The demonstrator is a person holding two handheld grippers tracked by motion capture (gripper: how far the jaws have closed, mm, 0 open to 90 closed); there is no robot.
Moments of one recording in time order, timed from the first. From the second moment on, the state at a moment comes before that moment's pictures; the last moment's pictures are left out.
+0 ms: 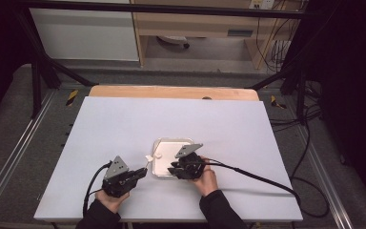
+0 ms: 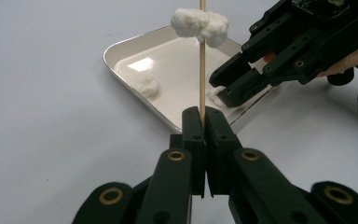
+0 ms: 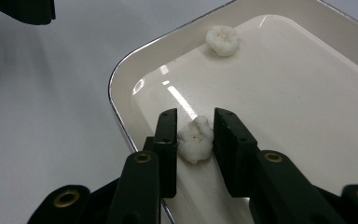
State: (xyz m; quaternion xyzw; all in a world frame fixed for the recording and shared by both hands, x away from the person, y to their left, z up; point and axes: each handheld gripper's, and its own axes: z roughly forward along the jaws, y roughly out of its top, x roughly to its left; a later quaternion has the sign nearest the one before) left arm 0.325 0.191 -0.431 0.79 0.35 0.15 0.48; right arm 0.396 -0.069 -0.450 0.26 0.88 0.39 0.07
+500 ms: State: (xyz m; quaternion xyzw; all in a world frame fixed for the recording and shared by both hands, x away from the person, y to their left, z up) left arm 0.324 0.191 -0.431 0.79 0.35 0.14 0.48; right arm 0.391 -0.085 -0.419 0.28 0.84 0.45 0.07
